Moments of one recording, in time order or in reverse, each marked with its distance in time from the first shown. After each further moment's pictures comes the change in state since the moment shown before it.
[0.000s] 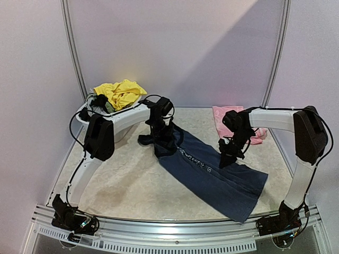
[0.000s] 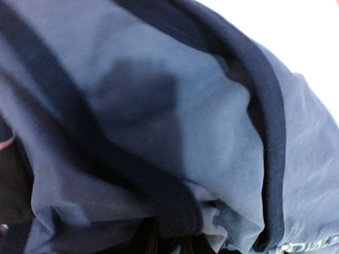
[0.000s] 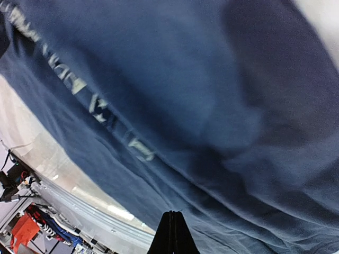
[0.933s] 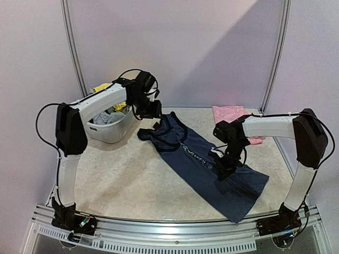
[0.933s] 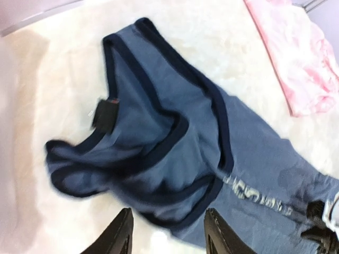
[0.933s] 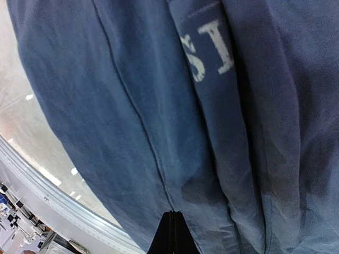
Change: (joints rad) left arm 0.055 -0.389 -0.217 0.056 -0.021 -0.002; right arm 0.148 -0.034 -0.076 -0.030 0.101 -0.276
